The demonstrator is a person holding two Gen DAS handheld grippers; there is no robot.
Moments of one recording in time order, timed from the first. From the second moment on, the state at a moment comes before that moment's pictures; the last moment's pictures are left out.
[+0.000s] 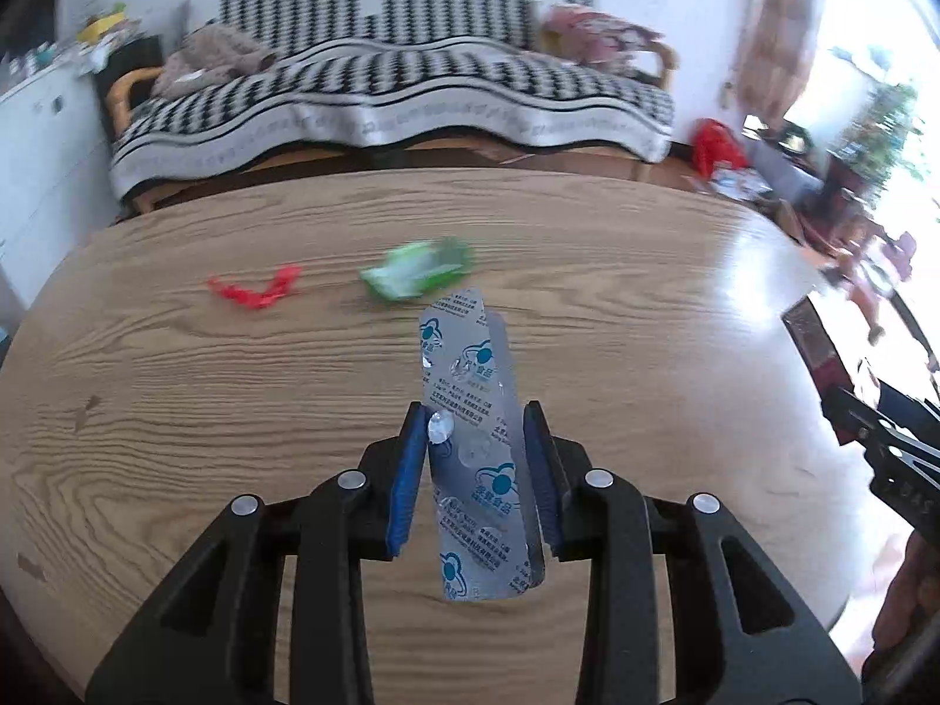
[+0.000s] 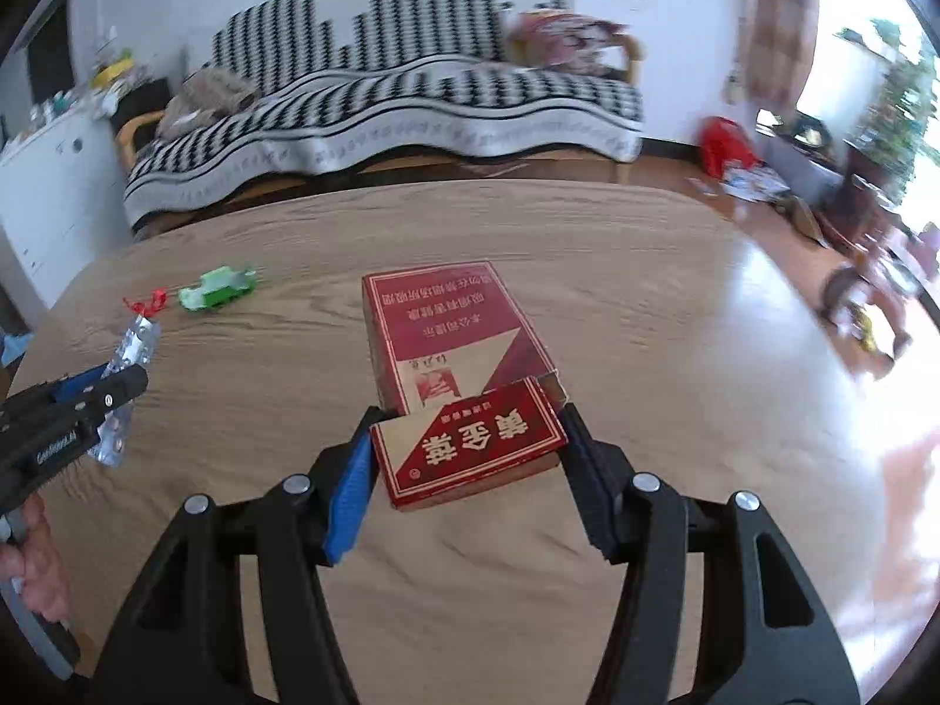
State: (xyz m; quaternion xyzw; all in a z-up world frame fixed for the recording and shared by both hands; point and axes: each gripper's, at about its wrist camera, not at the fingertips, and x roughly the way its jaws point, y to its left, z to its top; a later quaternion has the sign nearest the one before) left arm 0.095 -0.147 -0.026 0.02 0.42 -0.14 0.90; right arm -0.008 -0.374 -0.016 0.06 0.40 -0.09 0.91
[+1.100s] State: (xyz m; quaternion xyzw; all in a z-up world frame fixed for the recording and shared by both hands) left arm -0.160 -0.490 -0.063 0.13 0.39 -0.54 0.74; right arm -0.336 -0.621 -0.041 0.24 0.40 -0.33 0.82
